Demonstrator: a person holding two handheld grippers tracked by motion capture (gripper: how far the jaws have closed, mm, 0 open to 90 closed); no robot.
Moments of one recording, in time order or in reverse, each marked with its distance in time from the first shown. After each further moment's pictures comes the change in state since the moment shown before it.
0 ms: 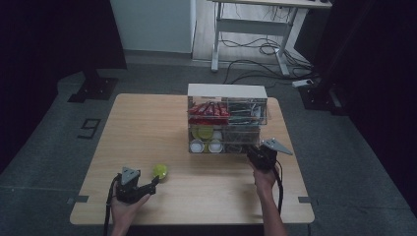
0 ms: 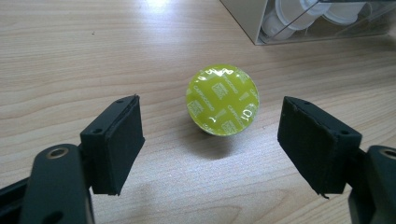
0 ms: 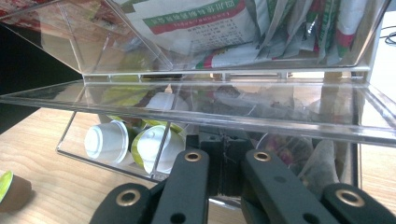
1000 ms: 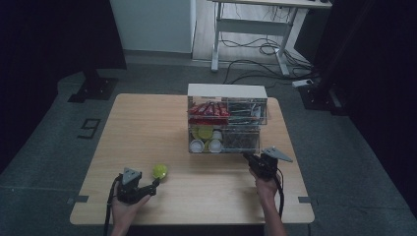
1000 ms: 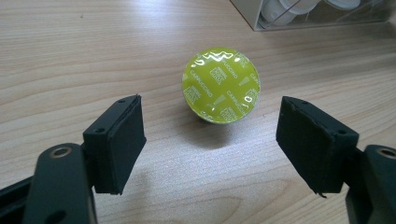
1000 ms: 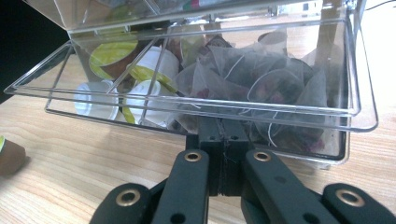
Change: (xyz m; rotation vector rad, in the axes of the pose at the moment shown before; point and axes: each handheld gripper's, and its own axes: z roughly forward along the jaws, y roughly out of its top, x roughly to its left) left arm 0.002 -0.005 0.006 0.039 -0.023 -0.004; right arm -0.006 -0.026 -0.009 0.081 -0.014 0.015
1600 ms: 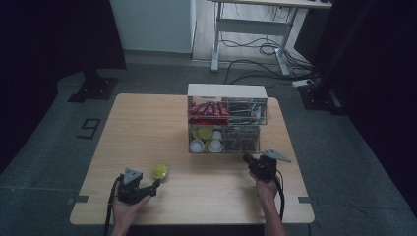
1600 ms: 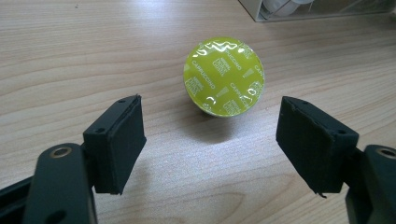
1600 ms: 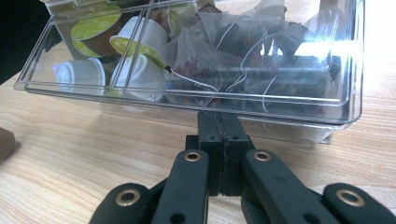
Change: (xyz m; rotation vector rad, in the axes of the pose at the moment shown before) left arm 0.001 -0.002 0.004 0.024 -0.004 0.004; right arm -0.008 -0.012 0.006 0.066 -0.003 0.024
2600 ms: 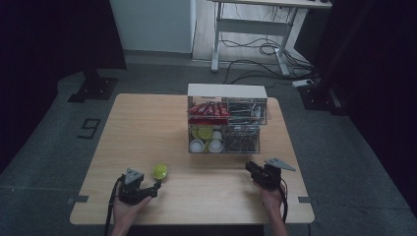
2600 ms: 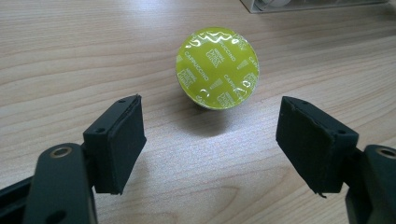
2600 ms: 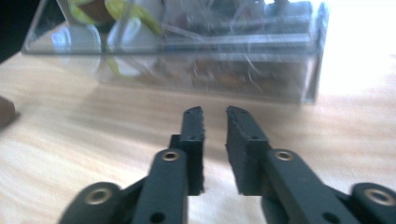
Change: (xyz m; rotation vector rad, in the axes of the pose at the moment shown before) left arm -0.001 -0.001 0.001 0.023 -0.020 0.006; right arm -0.012 -0.026 -0.017 0.028 0.013 -0.019
